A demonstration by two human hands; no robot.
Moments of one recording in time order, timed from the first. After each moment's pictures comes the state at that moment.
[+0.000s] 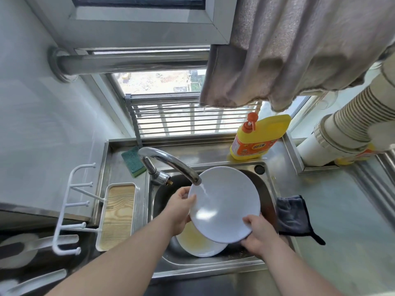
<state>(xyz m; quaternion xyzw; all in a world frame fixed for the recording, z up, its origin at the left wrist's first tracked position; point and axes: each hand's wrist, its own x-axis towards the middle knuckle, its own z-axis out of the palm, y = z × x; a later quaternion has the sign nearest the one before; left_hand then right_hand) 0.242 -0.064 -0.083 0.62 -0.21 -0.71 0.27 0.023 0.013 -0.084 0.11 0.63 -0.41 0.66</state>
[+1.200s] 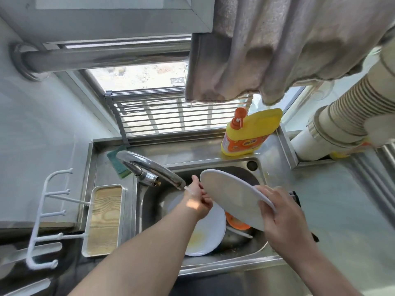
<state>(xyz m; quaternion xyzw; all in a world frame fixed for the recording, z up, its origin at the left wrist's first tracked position) 0.153 -0.109 -0.110 0.59 0.12 -0.75 0.29 -0.032 0.021 0.004 -0.62 0.70 -0.30 0.19</state>
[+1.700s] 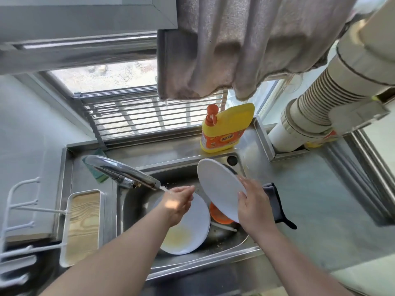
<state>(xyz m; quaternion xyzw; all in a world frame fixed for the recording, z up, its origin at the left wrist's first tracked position) 0.162 -0.084 -0.110 0.65 -0.16 -0.71 0.22 -0.042 0.006 -0.042 -0.51 0.77 -0.28 0.27</state>
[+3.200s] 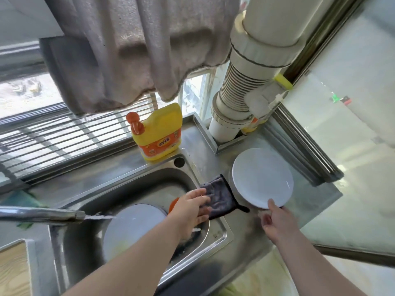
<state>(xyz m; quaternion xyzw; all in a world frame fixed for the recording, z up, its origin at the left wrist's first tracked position) 0.012 -0.035 -0.078 0.55 -0.28 -0.79 0.06 -0.200 0.116 -0.092 0.26 0.65 -0.62 0.36</state>
